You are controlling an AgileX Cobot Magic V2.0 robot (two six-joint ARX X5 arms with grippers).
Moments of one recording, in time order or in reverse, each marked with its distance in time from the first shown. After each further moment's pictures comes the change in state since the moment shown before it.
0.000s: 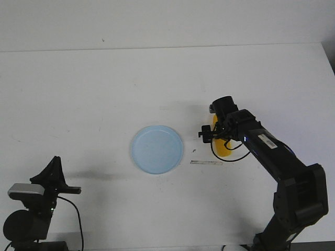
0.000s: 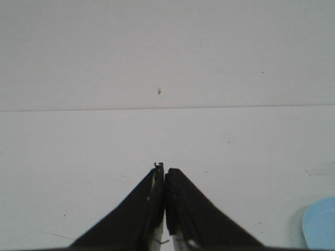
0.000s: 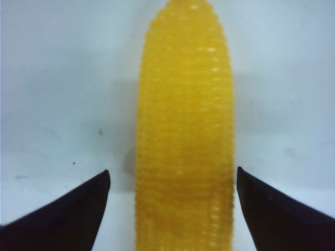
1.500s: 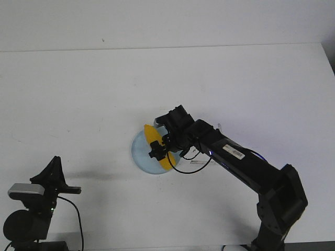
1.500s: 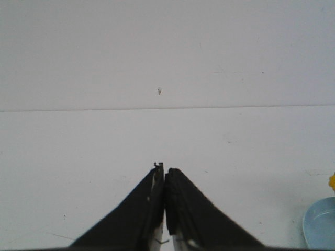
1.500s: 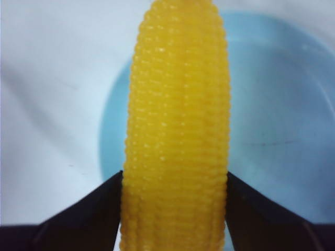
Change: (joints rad) left arm 0.000 0.000 0.000 0.000 0.000 0.000; right arm 0.363 0.060 0.113 0.105 -0.443 -0.031
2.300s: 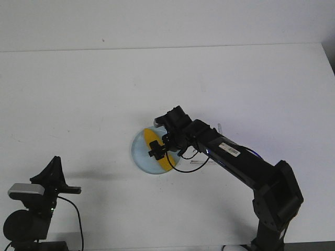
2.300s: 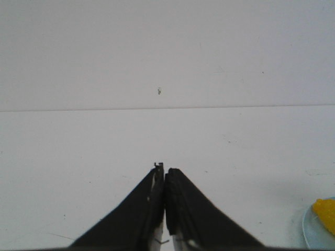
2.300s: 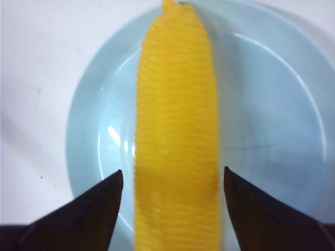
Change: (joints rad) left arm 0.000 0.000 0.000 0.000 0.000 0.000; right arm 0.004 0.026 0.006 0.016 0.051 0.016
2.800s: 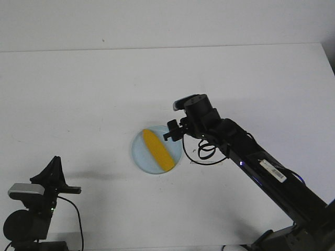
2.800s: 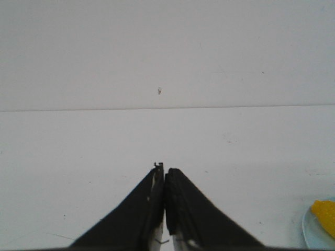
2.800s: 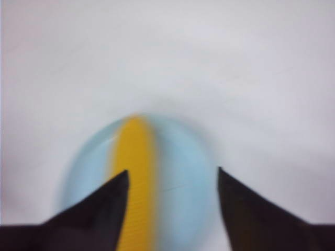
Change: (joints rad) left arm 0.000 0.000 0.000 0.000 0.000 0.000; right arm -0.070 -0.303 -0.006 0.004 0.319 -0.045
